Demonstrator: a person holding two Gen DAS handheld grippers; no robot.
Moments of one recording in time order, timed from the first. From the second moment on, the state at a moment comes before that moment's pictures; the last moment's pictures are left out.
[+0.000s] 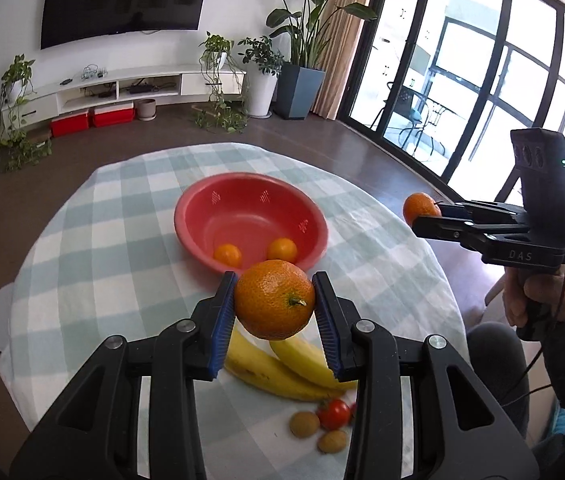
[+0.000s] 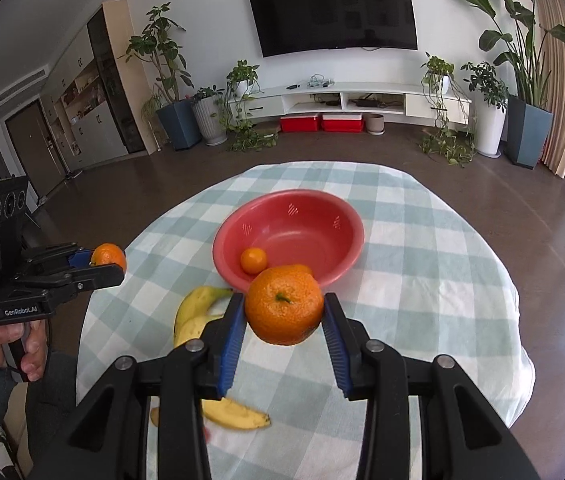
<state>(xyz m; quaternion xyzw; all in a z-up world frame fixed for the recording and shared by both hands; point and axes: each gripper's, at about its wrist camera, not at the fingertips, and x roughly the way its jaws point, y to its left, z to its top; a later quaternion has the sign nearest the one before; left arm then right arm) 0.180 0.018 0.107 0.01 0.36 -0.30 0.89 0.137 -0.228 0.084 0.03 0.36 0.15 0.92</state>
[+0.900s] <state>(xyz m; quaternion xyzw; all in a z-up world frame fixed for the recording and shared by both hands) 0.396 -0.051 -0.002 0.07 0.46 -0.25 0.85 0.307 -0.199 -0.004 -0.02 0.48 0.15 0.87</state>
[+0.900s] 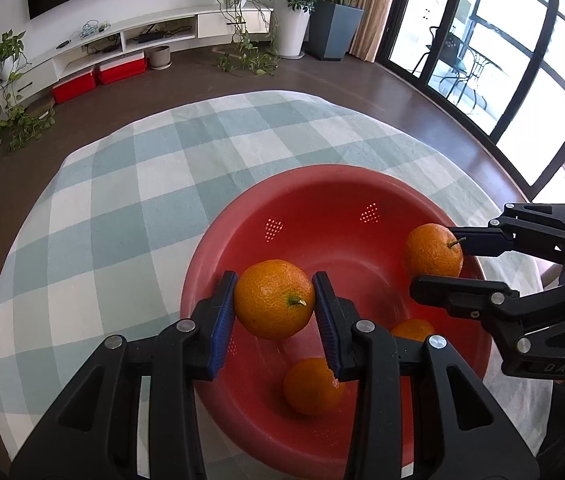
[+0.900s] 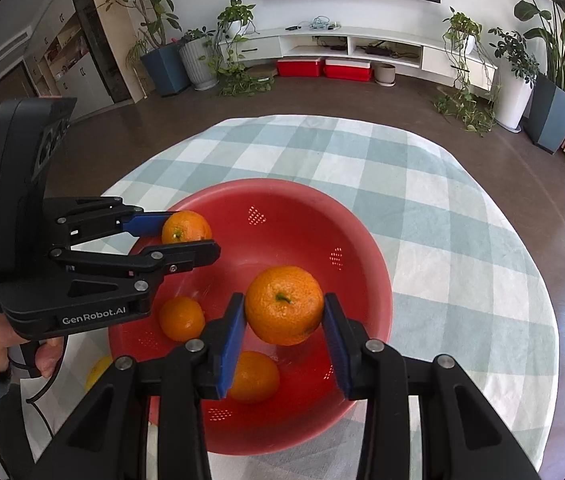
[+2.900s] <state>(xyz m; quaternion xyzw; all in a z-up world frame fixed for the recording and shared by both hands) 0.045 0.019 -0.008 -0.03 0.42 -0.22 0.88 0.030 -0.204 -0.016 0.10 0.41 0.14 0.90</state>
